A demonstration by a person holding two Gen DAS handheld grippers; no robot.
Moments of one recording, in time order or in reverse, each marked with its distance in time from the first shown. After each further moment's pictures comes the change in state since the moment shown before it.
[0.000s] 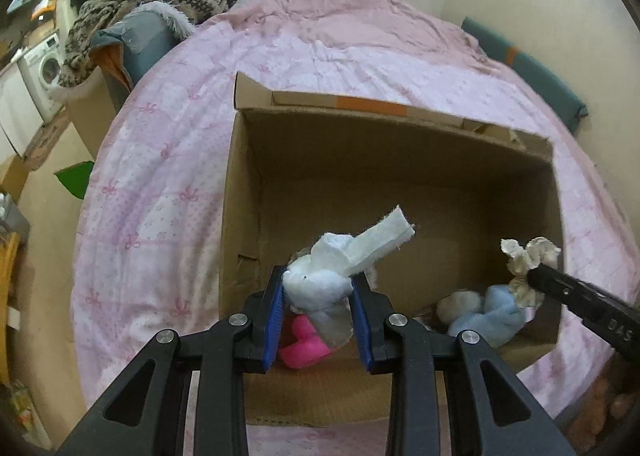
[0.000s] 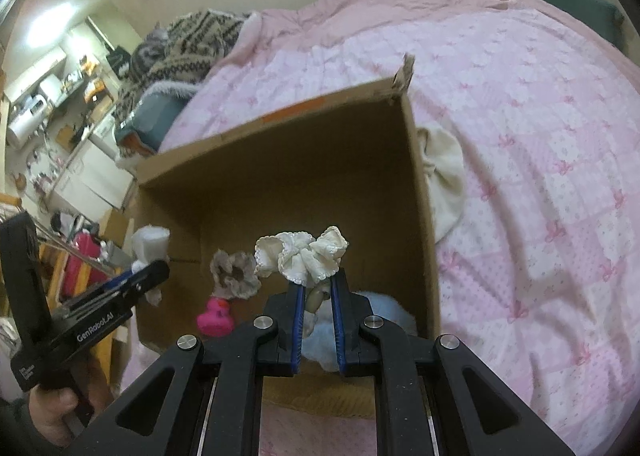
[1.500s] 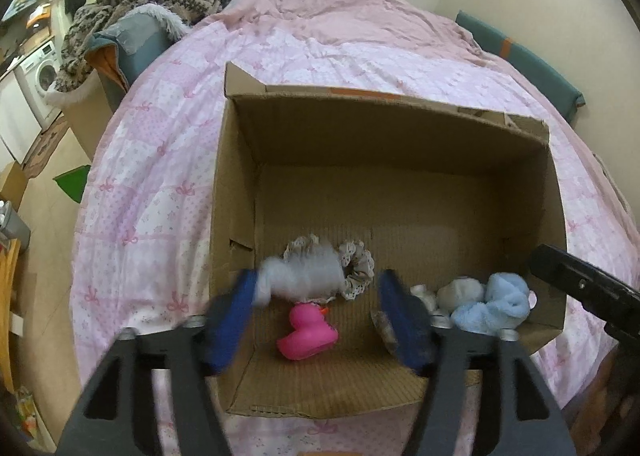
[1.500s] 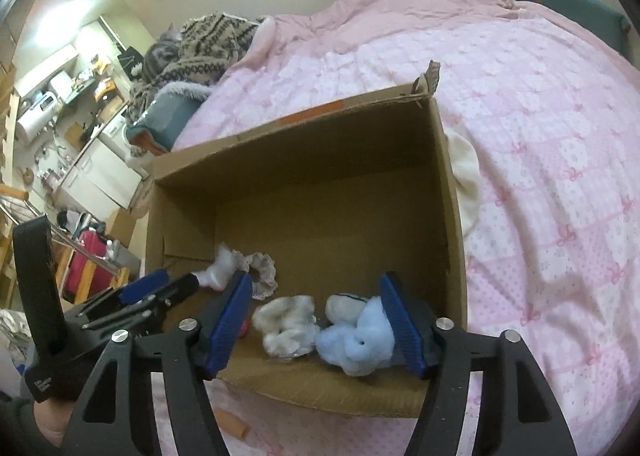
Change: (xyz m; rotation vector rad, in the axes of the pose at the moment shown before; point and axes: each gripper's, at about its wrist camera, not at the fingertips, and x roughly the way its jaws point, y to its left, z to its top) left arm -0.004 -0.003 -0.010 0.012 -0.017 -0.017; right arm -0.008 0.009 -0.008 -0.013 -0.044 0.037
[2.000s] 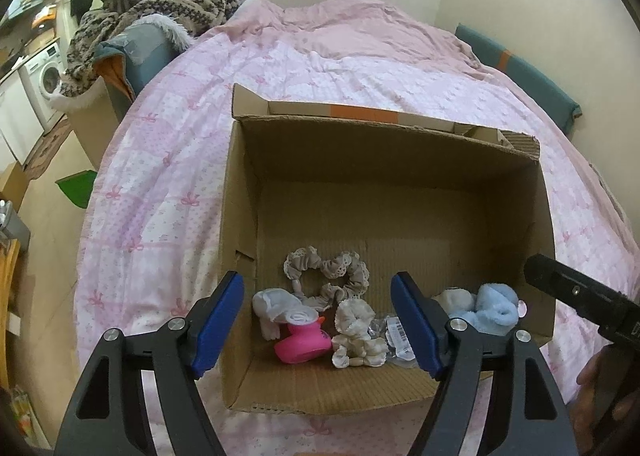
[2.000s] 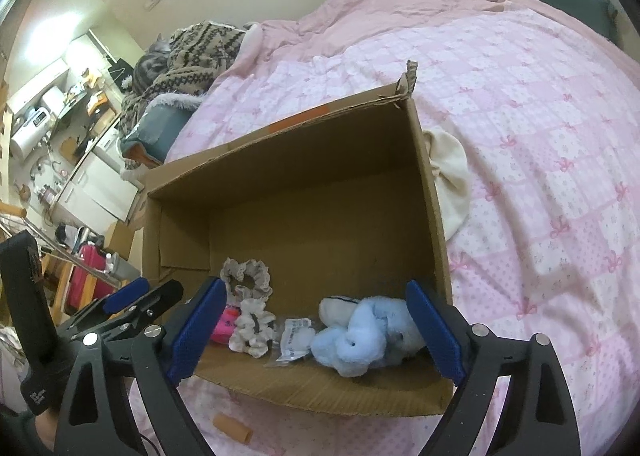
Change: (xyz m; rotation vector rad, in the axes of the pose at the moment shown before) left arm -0.013 0.000 0.003 -0.012 -0.035 -0.003; right arm -0.004 -0.009 0.002 0.046 -0.007 -0.014
